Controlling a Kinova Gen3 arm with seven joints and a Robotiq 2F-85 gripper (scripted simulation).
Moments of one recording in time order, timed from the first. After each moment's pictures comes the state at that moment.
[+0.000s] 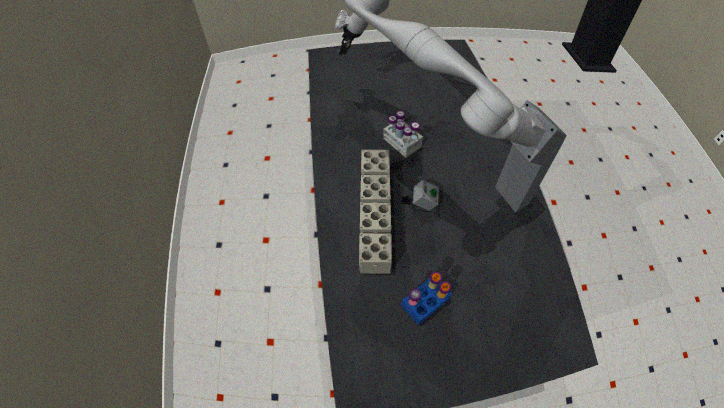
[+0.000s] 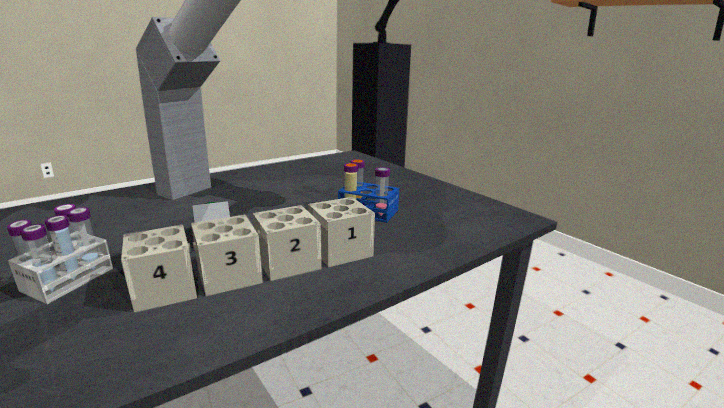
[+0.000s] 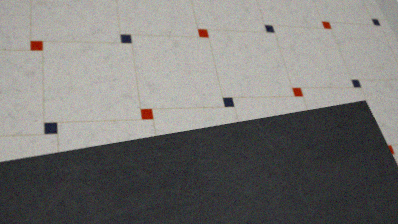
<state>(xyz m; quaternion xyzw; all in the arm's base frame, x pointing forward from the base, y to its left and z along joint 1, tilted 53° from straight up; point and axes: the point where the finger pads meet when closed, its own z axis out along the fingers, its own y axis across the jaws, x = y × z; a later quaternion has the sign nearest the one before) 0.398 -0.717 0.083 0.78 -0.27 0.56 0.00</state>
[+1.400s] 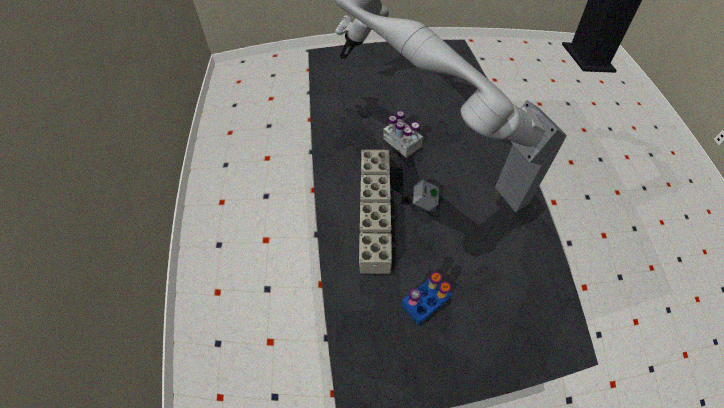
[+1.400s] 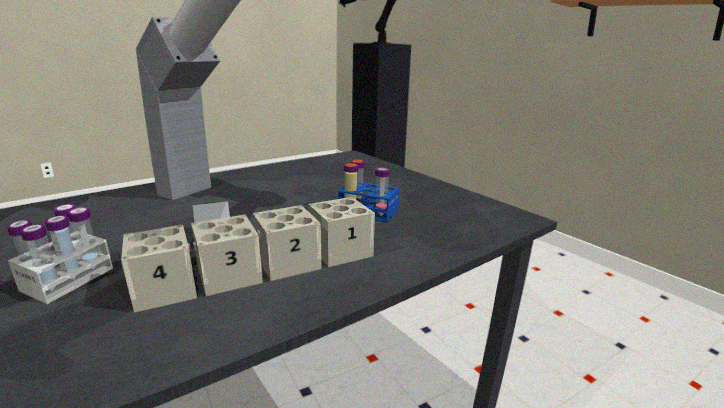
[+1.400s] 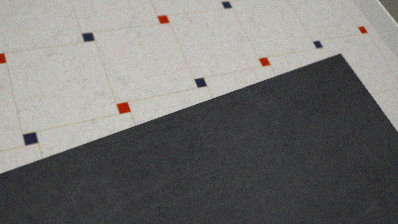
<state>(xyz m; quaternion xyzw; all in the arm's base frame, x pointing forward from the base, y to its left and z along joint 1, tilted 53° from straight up) 0.394 -0.674 0.087 0.76 -0.36 0.54 -0.02</state>
